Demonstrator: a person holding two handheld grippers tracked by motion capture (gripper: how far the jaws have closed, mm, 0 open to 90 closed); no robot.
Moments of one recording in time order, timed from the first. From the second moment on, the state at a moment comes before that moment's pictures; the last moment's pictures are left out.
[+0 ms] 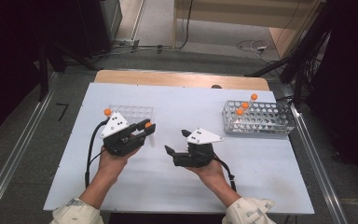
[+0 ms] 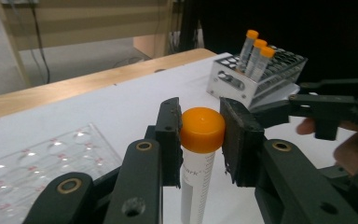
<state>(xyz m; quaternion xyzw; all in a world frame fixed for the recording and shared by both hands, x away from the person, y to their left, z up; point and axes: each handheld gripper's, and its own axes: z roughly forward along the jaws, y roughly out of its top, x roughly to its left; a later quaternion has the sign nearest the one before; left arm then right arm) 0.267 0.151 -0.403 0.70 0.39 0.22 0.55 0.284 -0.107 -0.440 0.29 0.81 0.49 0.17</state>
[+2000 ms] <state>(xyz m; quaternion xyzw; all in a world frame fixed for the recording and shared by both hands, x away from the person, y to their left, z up) 0.315 0.219 -0.430 0.66 0.50 0.34 0.45 0.289 -0.182 -0.452 0.37 0.78 0.47 0.18</state>
